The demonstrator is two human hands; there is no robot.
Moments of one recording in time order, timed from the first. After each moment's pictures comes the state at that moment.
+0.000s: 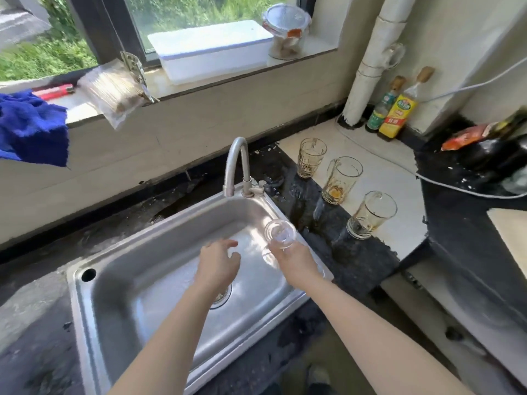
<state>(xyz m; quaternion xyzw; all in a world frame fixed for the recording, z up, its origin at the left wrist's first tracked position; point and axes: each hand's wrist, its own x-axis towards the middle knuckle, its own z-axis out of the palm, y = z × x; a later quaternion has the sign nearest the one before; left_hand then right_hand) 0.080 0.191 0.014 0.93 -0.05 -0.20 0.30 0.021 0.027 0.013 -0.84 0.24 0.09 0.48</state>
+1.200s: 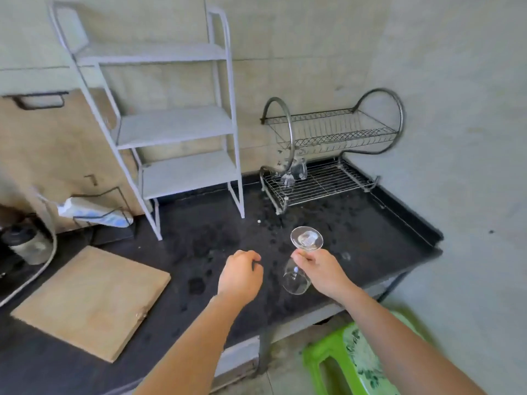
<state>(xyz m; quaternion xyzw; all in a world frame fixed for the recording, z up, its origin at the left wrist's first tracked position) -0.490 -0.509 0.063 0.64 -0.69 -0.29 0.18 -0.681 -0.492 0.068 -0.61 0.67 -0.25 0.33</state>
